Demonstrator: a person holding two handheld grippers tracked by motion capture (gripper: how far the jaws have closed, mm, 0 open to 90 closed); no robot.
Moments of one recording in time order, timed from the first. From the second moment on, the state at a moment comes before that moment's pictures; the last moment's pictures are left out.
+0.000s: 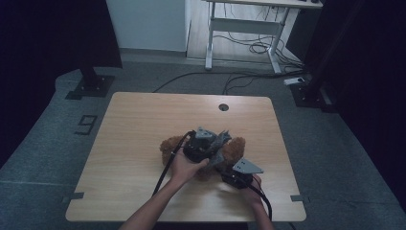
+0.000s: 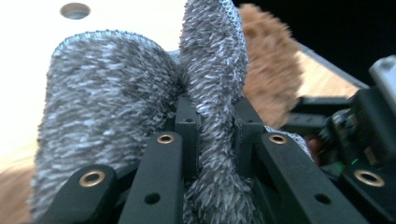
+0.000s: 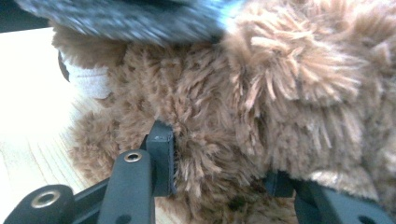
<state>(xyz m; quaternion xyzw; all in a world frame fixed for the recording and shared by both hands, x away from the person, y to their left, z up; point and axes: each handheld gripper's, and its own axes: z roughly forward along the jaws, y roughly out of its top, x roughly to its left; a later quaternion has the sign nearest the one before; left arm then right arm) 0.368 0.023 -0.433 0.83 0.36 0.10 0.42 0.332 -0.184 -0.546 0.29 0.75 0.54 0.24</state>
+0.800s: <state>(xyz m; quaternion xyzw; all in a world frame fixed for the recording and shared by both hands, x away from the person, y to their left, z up) 0.364 0.072 -0.397 0.80 0.37 0.14 0.45 0.333 -0.185 -0.547 0.30 0.75 0.55 0.24</state>
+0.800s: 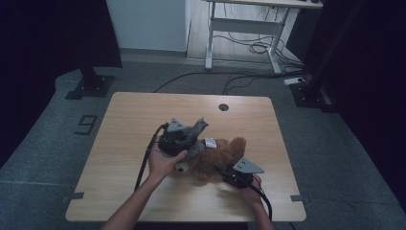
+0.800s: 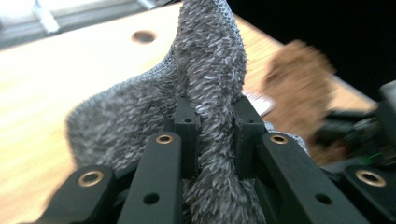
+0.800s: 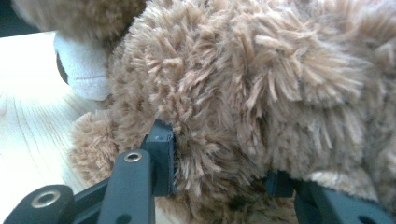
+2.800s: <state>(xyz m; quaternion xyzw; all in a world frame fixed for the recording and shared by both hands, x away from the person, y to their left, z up) 0.368 0.114 -0.396 0.79 0.41 0.16 0.43 0.333 -0.186 -0.548 0.30 0.74 0.55 0.24</state>
